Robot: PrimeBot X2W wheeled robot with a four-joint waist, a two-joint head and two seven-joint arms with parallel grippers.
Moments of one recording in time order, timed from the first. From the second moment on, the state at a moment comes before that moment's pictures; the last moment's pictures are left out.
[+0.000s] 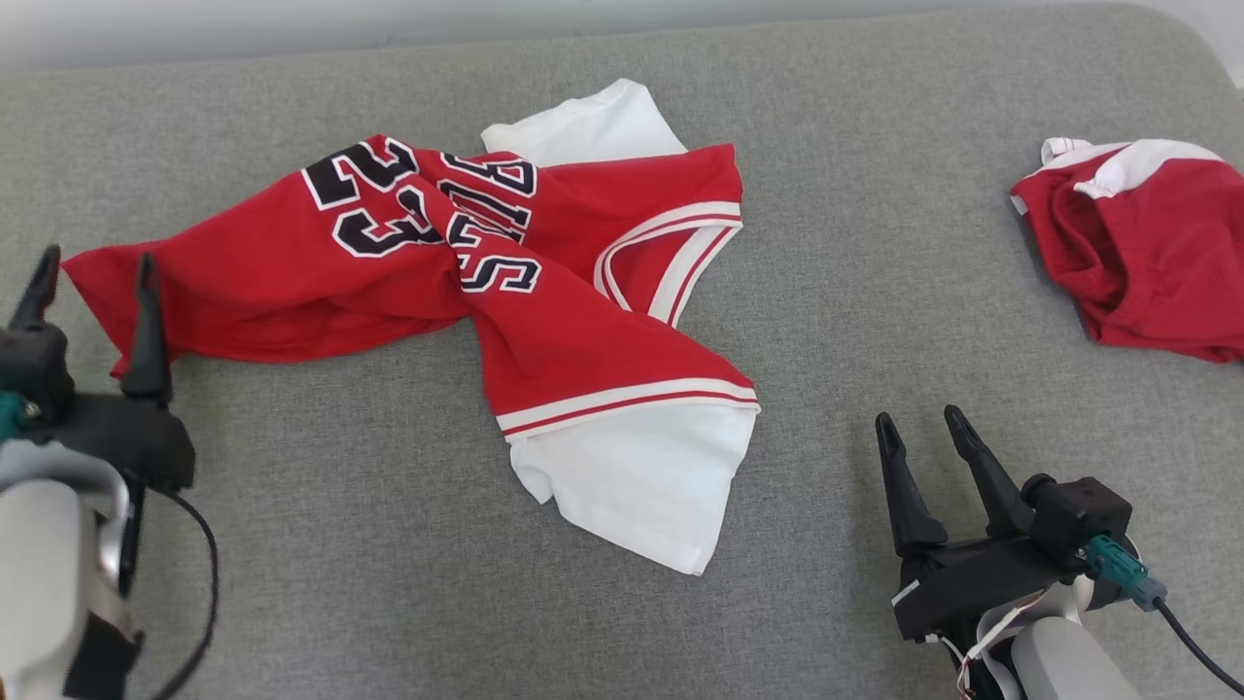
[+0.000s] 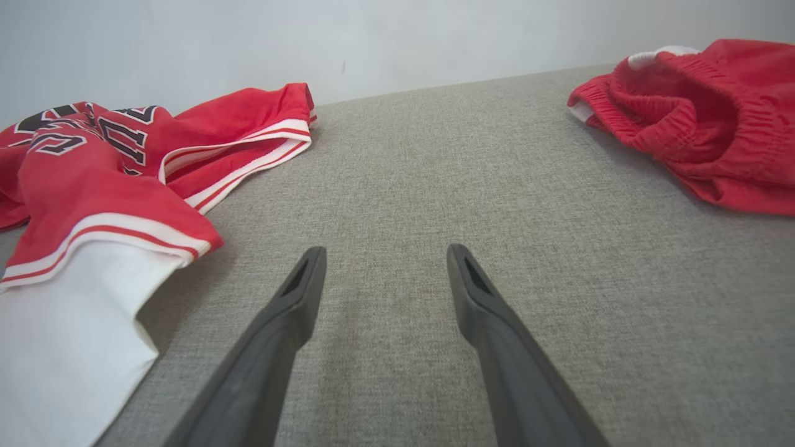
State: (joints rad) left arm -0.73 0.33 -0.03 0.56 -0.03 0.02 -0.26; right arm -0.29 -0.21 0.32 0.31 0.32 0.13 -0.26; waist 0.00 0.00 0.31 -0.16
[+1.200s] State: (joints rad) left arm -0.67 0.16 -0.14 0.63 0.00 -0.01 -0.26; right arm -0.30 -0.20 0.33 0.31 0.32 0.13 -0.26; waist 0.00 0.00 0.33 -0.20
